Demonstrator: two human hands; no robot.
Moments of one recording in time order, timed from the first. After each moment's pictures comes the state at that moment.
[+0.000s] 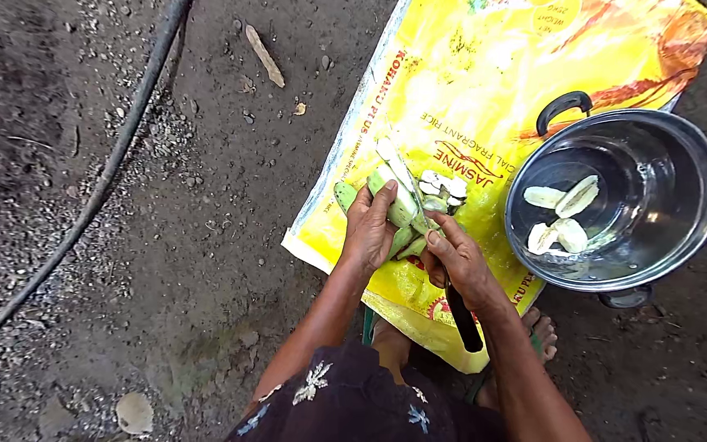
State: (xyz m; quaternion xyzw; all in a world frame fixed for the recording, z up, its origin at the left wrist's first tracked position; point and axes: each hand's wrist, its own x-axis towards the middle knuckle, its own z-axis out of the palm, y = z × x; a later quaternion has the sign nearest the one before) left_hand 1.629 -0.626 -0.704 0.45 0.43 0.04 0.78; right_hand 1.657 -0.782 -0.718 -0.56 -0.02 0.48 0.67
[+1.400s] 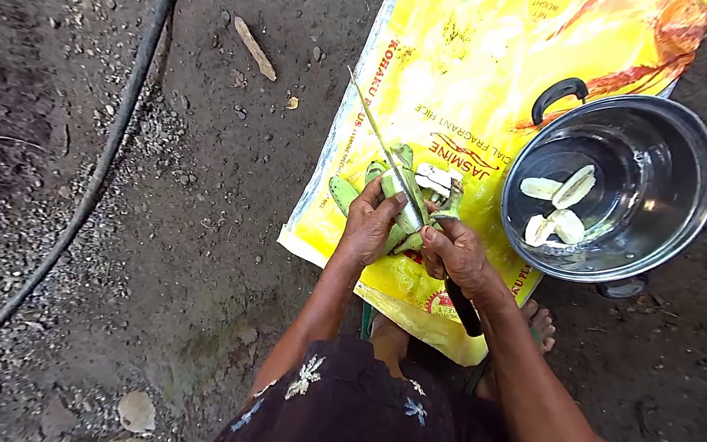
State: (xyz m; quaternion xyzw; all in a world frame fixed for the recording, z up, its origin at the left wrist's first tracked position) left_hand 1.616 -0.621 -0.716 0.55 0.31 -0.02 0.78; right_hand 1.657 -0.786 -0.727 -0.51 0.02 0.48 0.72
